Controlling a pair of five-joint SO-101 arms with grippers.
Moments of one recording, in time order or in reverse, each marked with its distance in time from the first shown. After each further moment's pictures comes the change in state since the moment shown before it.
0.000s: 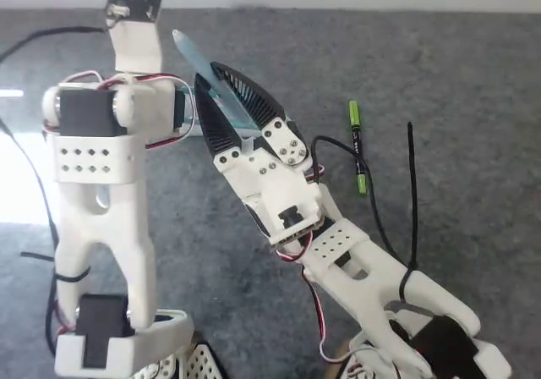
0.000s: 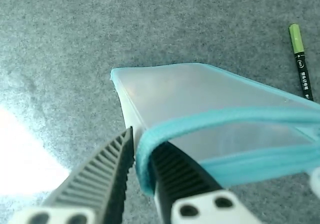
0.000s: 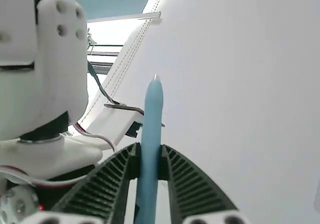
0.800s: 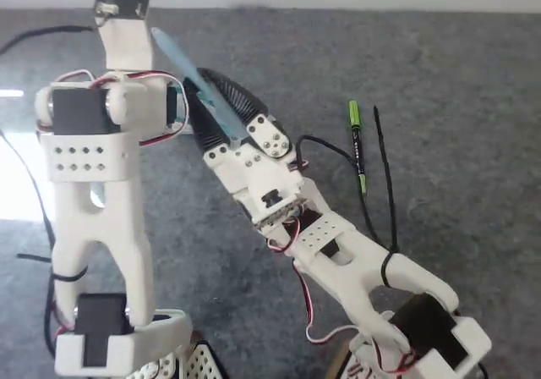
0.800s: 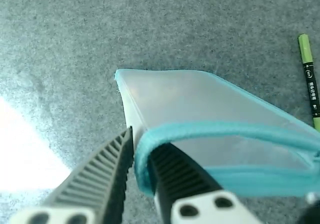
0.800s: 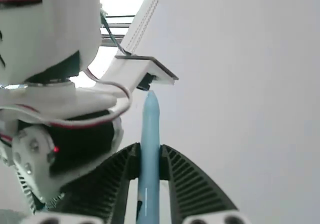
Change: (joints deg) left arm -2.1 0.4 0.0 -1.3 0.0; right arm 1.1 10.1 -2.5 -0.2 -1.4
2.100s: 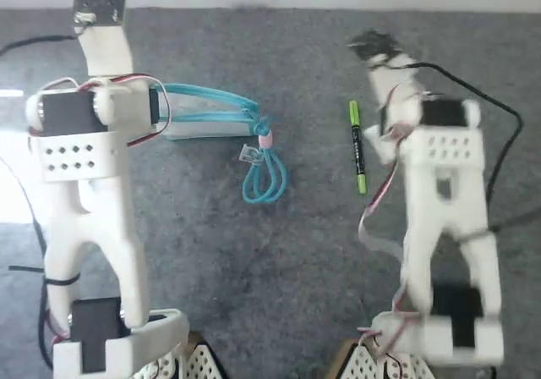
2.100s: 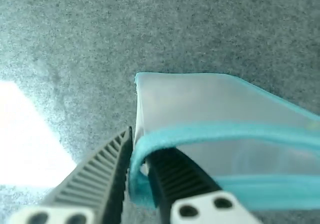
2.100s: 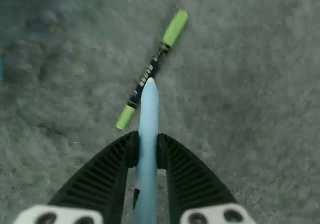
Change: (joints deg) left arm -4.7 -0.2 8.7 -6.9 0.0; right arm 41.8 4.8 -48.6 148.0 7.6
